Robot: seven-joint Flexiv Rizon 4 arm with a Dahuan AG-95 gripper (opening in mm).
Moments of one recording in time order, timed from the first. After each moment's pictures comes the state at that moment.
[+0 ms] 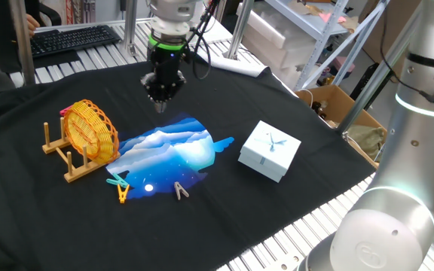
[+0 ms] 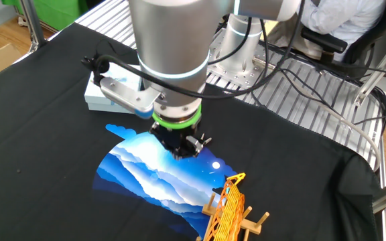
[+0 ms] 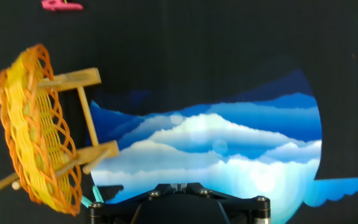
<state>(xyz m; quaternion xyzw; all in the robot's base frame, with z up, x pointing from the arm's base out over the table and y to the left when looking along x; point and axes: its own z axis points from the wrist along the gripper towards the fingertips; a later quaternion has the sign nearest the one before) 0.592 0.082 0.161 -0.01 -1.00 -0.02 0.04</state>
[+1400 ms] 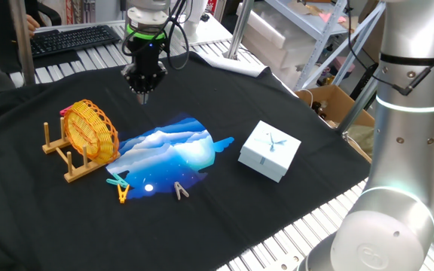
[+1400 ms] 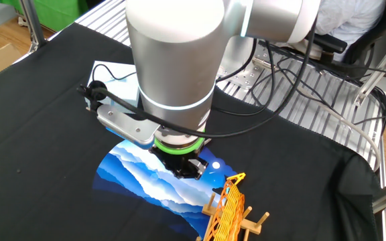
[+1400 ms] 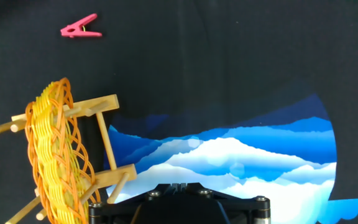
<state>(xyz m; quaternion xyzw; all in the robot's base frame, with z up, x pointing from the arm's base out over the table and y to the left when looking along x) 0.625 0.105 0.162 -0.01 -1.00 -0.01 0.06</state>
